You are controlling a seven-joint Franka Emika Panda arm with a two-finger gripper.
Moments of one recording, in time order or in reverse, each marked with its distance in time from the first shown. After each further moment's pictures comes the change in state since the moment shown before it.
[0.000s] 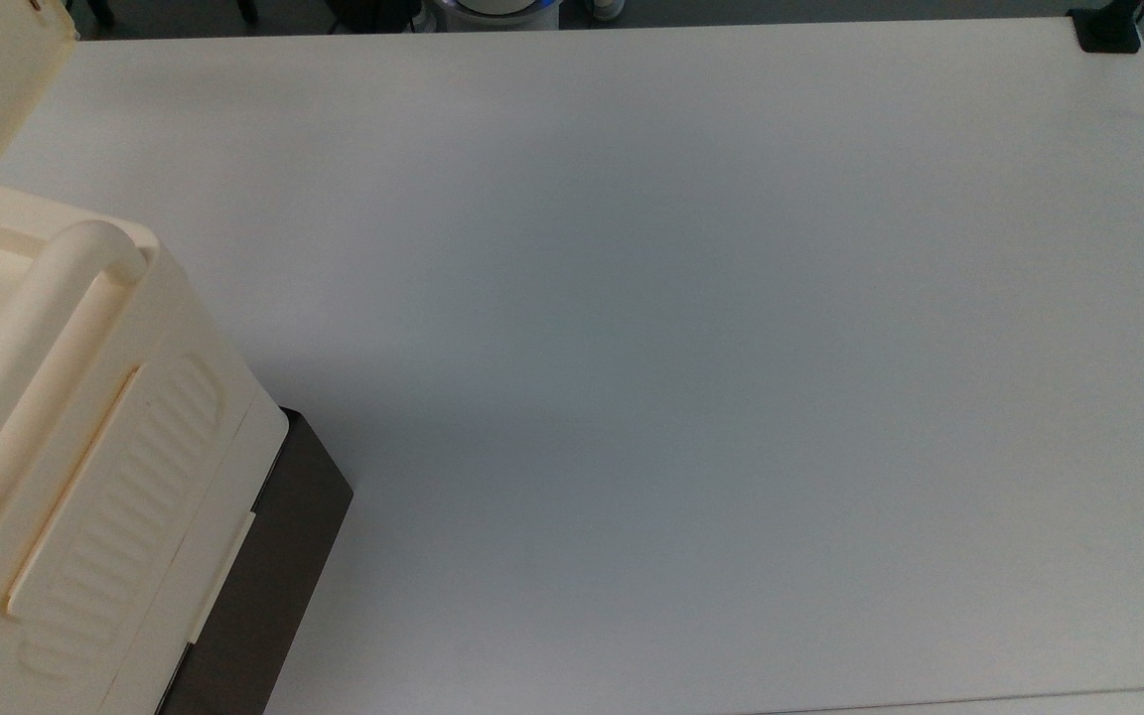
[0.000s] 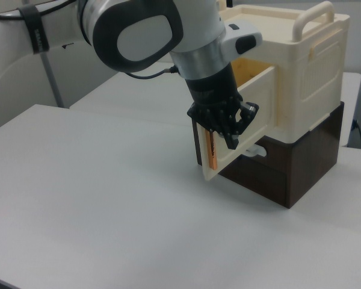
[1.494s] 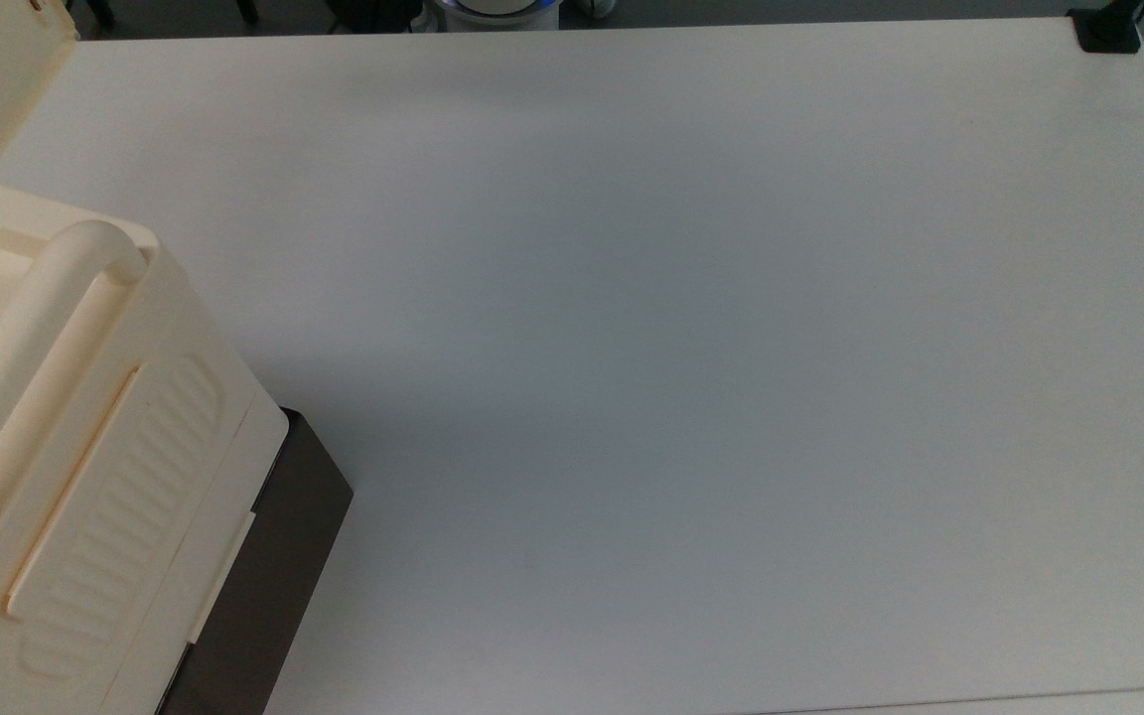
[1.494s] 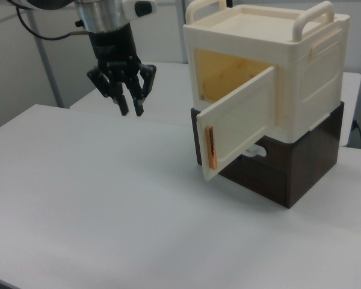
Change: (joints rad) arm 0.079 -0.131 0.280 0.026 -0.086 -0.378 0.159
